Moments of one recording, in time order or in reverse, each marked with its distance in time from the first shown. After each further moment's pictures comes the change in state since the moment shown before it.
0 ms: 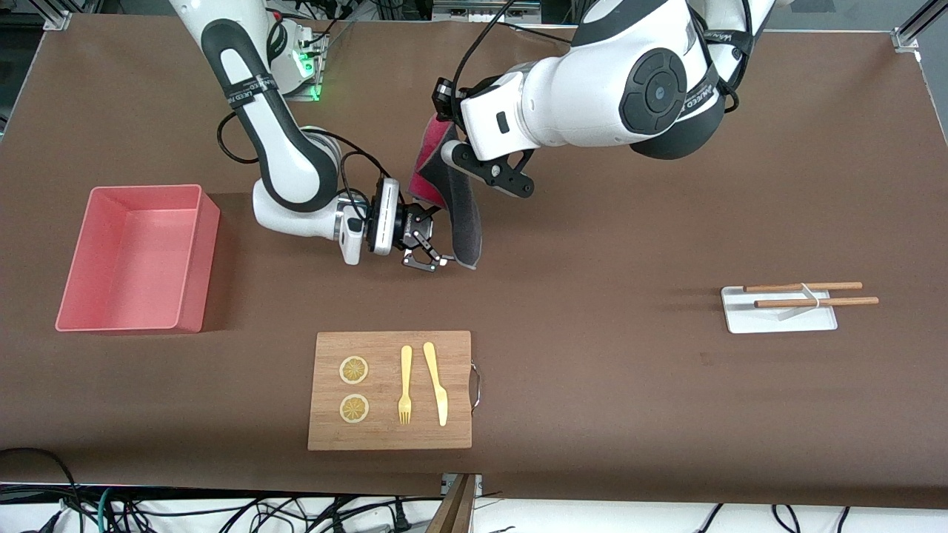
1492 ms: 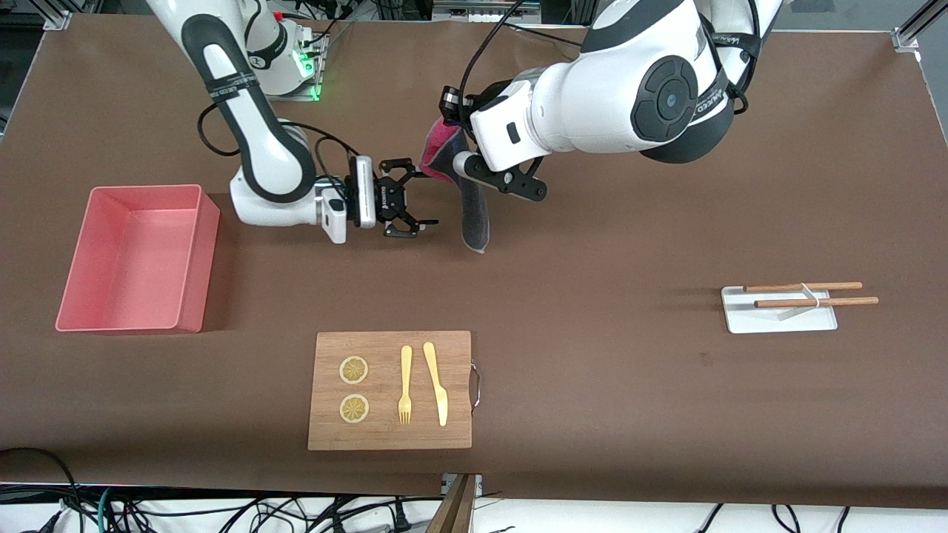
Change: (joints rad) left arm 0.018 -0.001 -0.002 -0.001 0.000 -0.014 -0.078; right arm -0.044 -0.086 0.028 -0.202 -0.107 -0.136 -0.052
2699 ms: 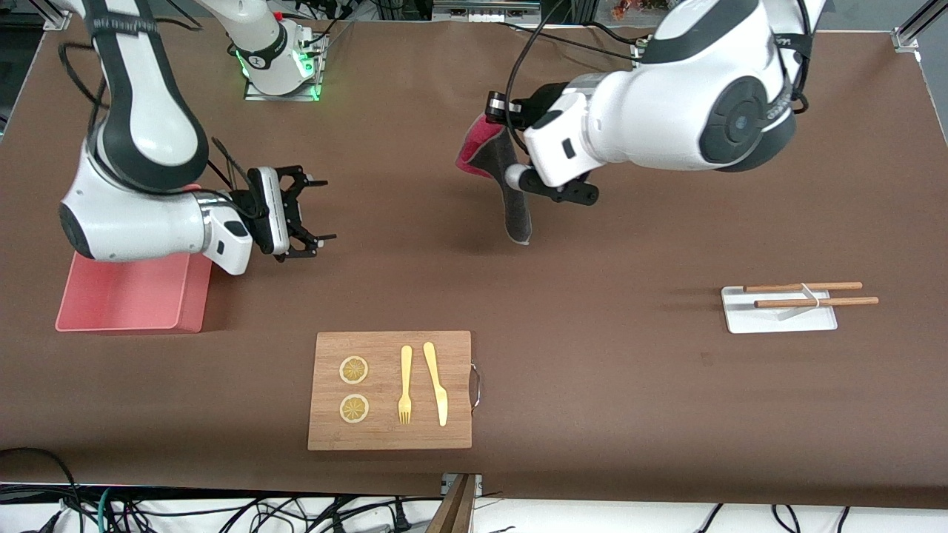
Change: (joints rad) left arm 0.074 -0.023 0.002 -0.001 -0.008 -0.150 -0.038; right arm -0.284 -0.013 -0.023 0.366 -0.791 -0.370 0.438
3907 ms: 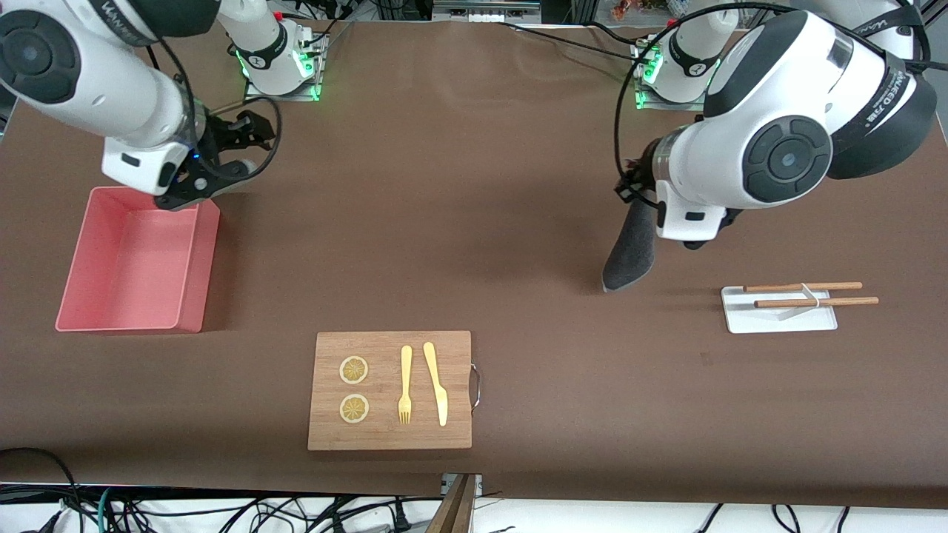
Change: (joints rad) left arm 0.072 -0.020 0.101 -0.009 0.375 -0.239 -0.690; right arm 0.145 -0.245 0.025 0.195 -0.745 -0.272 1.466
